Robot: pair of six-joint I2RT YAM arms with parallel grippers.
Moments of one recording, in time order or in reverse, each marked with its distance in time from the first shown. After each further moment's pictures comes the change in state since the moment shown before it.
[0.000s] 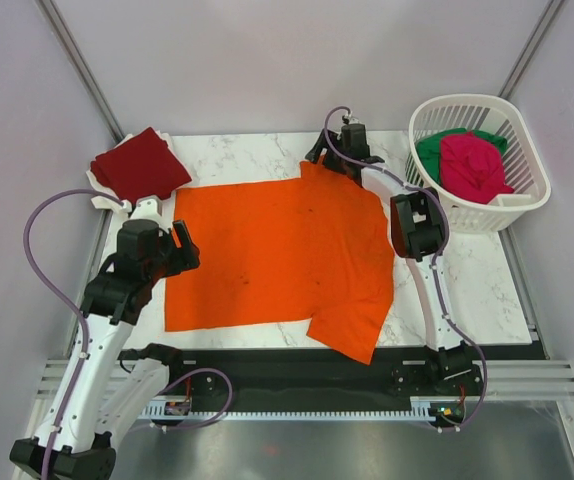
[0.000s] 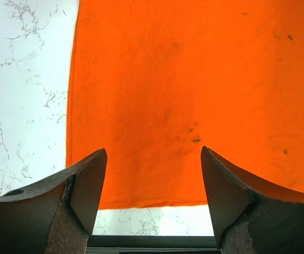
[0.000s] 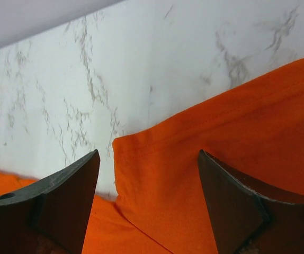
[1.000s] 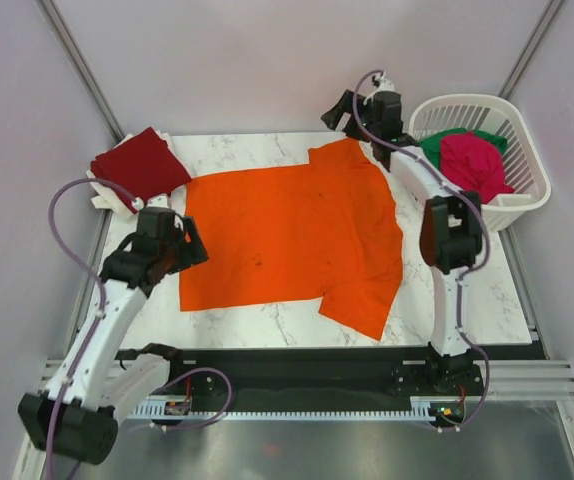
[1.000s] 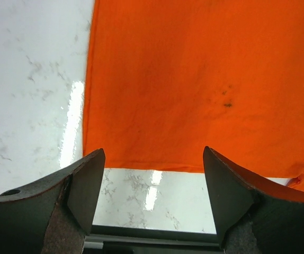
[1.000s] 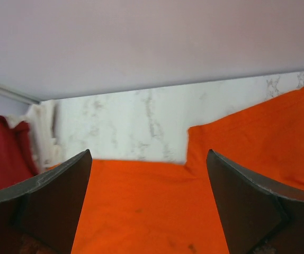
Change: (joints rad) left arm 0.006 0.139 -0.003 -0.002 -0.017 -0.087; right arm -0.075 -0.198 -0.030 0.059 -0.046 0.000
